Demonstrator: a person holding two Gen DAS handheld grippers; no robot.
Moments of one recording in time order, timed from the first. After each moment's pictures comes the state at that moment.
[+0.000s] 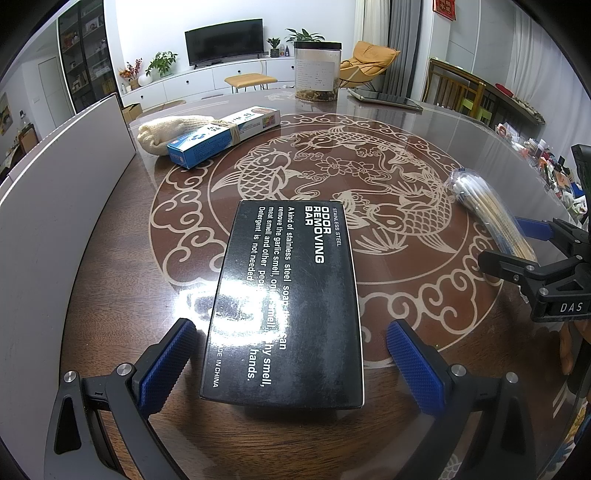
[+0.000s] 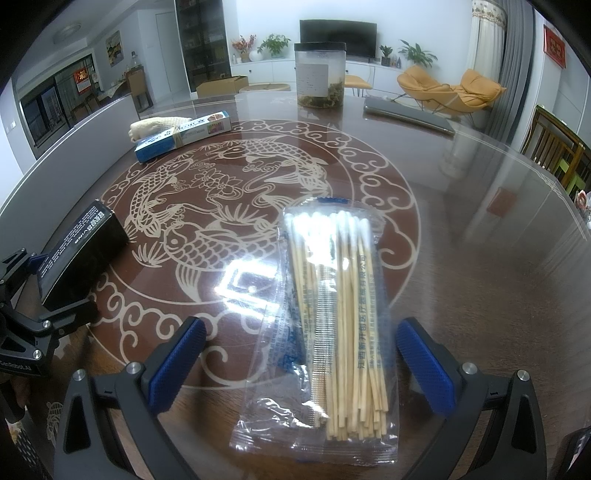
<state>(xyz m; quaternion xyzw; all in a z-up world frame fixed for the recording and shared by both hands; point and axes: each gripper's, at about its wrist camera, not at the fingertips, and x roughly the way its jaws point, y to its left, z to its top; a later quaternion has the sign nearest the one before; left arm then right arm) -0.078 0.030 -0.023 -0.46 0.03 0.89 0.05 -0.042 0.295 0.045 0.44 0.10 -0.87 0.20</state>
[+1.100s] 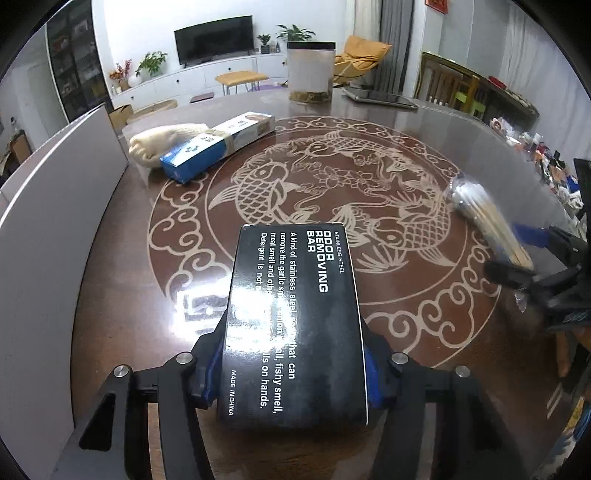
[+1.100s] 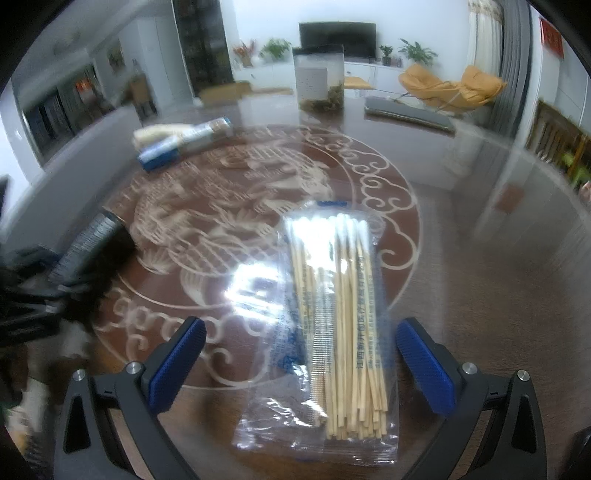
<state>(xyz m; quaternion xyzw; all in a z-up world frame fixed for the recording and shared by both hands) -0.090 0.029 -0.011 -0.47 0.04 0.88 0.07 -0.043 0.304 0.052 0.44 0.03 -0.86 0.26</state>
